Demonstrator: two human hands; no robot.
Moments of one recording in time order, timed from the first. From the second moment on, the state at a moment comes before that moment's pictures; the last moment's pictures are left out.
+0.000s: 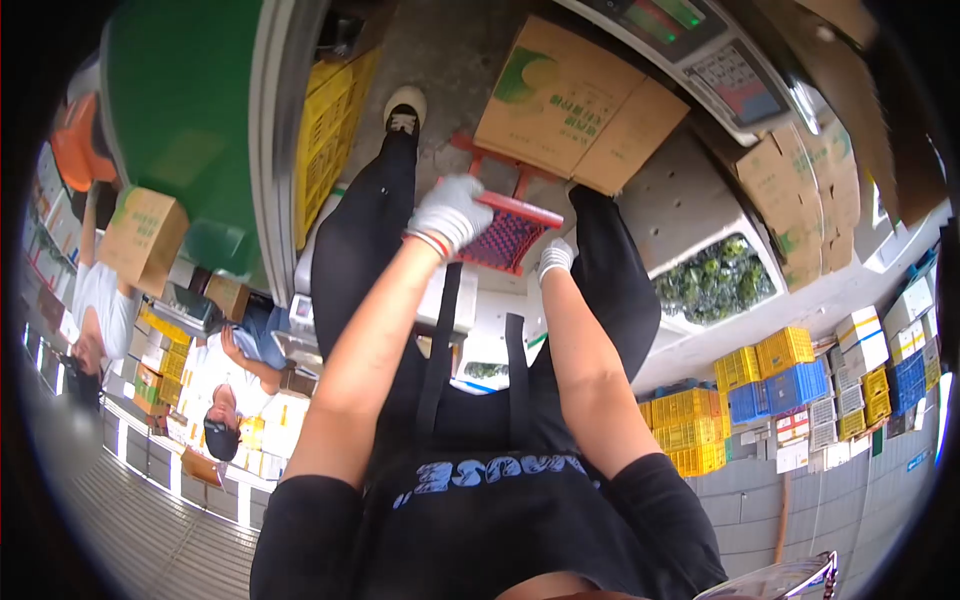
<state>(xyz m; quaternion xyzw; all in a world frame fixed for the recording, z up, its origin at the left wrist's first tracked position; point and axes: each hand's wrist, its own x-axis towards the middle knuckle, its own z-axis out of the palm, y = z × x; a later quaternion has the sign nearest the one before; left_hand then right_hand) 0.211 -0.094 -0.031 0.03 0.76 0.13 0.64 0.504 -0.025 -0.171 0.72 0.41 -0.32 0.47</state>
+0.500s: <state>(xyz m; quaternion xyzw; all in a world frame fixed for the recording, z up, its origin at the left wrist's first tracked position) 0.312 -0.121 -0.197 0.32 0.67 -0.01 0.67 0.507 0.027 -0.239 0.86 0.21 -0.34 0.31</state>
